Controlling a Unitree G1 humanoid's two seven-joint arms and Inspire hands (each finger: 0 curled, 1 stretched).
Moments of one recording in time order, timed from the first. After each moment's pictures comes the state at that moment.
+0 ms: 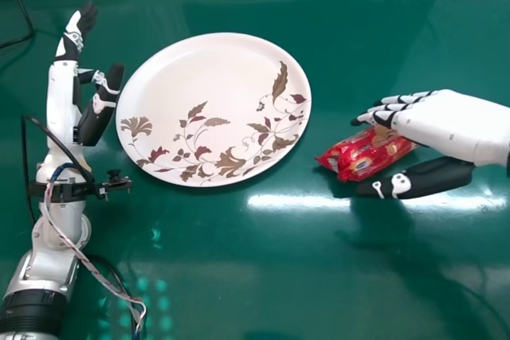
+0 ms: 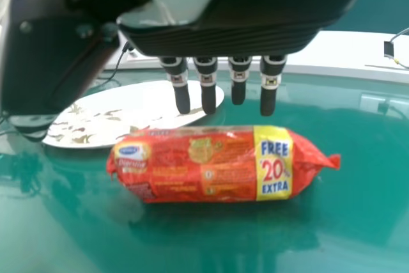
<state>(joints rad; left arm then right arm) -0.28 0.36 0.11 0.45 0.28 -0.84 0.33 -0.15 -1.12 -0.19 -0.33 -0.35 -0.39 0.76</state>
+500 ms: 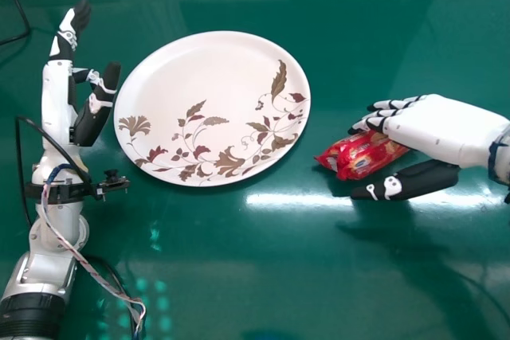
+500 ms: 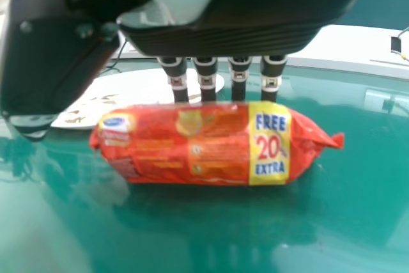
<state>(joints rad) -0.25 0.36 0.13 0.40 0.29 -0.82 0.34 -0.21 -1.10 -0.07 -0.20 -0.46 -0.46 0.67</state>
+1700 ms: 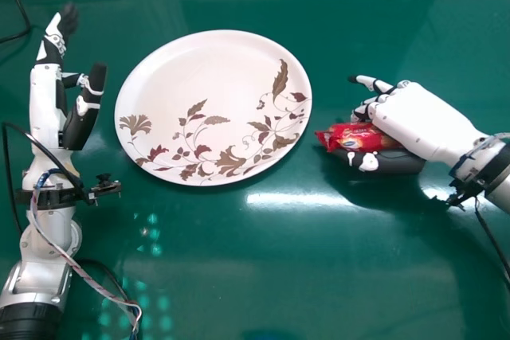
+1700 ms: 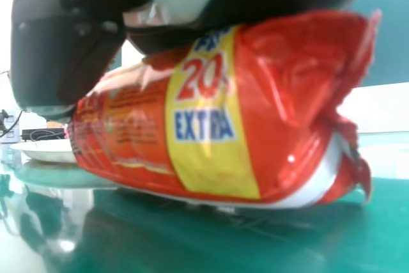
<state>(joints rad) -0.21 0.35 0.15 0.35 0.25 -0.78 0.30 -0.38 -0.94 0.13 0.31 -0.84 -0.81 -0.15</state>
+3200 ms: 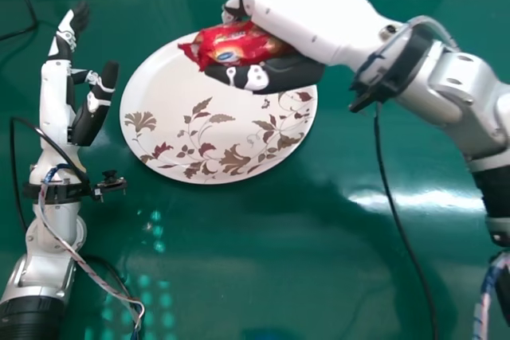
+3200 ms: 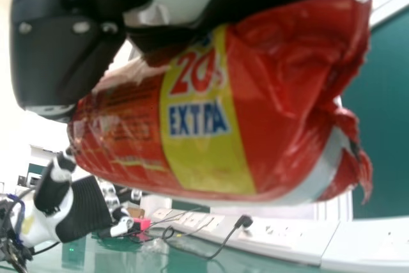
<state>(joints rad) -0.25 0.34 0.15 0.38 0.29 -0.79 0.29 -0.92 -0.59 0.28 0.30 -0.80 -0.75 0.03</state>
